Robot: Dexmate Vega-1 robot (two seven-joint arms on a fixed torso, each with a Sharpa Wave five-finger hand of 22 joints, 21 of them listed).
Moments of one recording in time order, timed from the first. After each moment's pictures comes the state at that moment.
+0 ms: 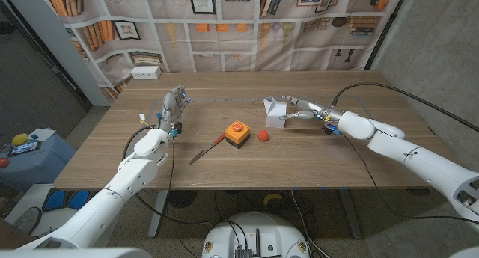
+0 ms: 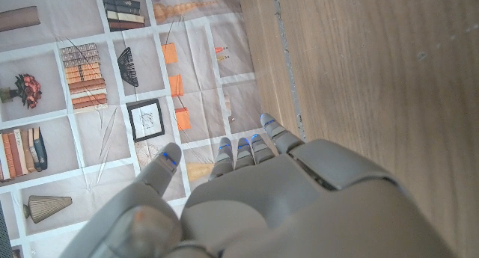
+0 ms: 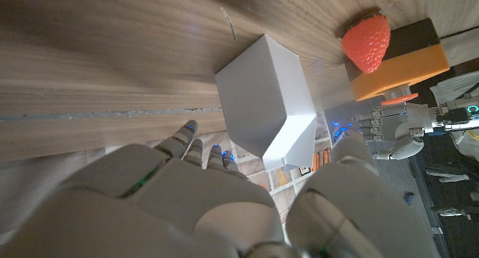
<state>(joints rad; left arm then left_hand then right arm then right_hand) 1.01 0.58 0.26 -1.56 -0.69 -0.18 0.20 0.02 0.07 0.73 0.10 0.19 0.05 0.04 0.19 0.17 -0.04 0.04 0.20 0.17 -0.03 0.00 0.18 0.17 0.11 -0.01 0.20 0.17 -0.61 -0.78 -0.67 -1.26 -0.23 0.47 0.13 0.47 -0.11 0.33 -0.18 0.27 -0.17 0.09 0.21 0.20 -0.13 0.05 0.21 0.21 -0.17 0.09 0.20 0.25 0.03 0.04 0.19 0.17</state>
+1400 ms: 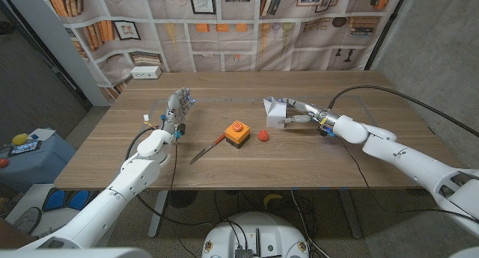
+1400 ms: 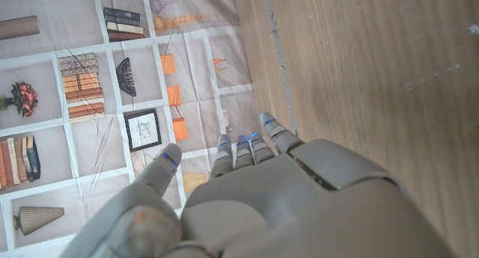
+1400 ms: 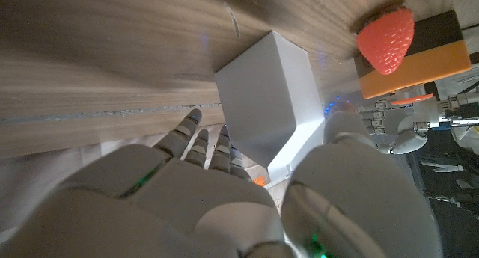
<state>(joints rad) 1.00 0.57 0.28 -1.56 -0.70 -0.16 0.18 0.02 0.07 0.73 0.12 0.19 0.09 0.05 0.19 0.17 0.01 0.03 0.20 0.18 -0.01 0.01 0.18 0.17 0.13 0.00 0.20 0.17 -0.55 -0.70 -0.73 -1.08 -0.27 0.59 0.01 0.70 -0.12 0.38 -0.17 0.25 -0.03 0.08 0.35 0.22 0.15 -0.03 0.27 0.22 -0.05 0.03 0.26 0.25 0.15 0.02 0.20 0.17</state>
